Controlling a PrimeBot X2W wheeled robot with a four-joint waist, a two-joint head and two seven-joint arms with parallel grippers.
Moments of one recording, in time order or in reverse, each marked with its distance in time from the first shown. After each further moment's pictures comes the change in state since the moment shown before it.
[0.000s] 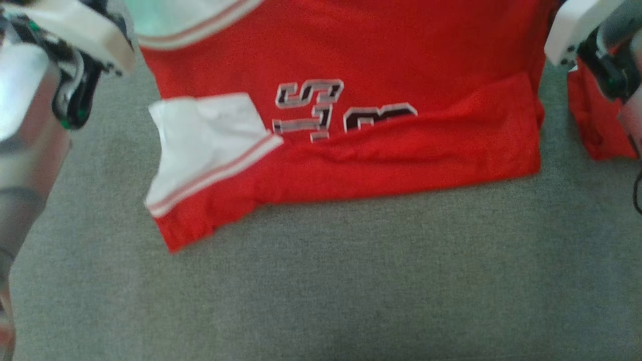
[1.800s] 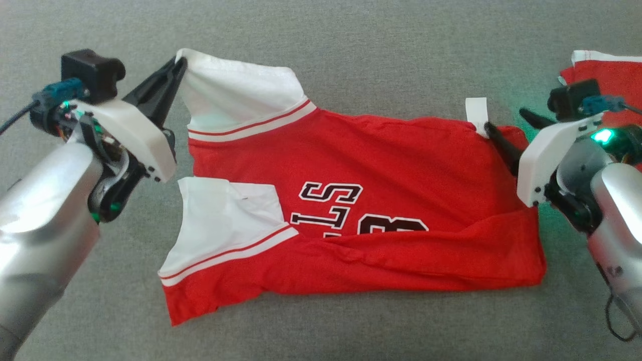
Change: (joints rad) left arm 0.263 0.083 -0.045 -0.263 -0.090 -0.047 0.197; right arm 0.499 0.018 -0.230 -0.261 -0.100 0.000 0.276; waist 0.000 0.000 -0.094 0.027
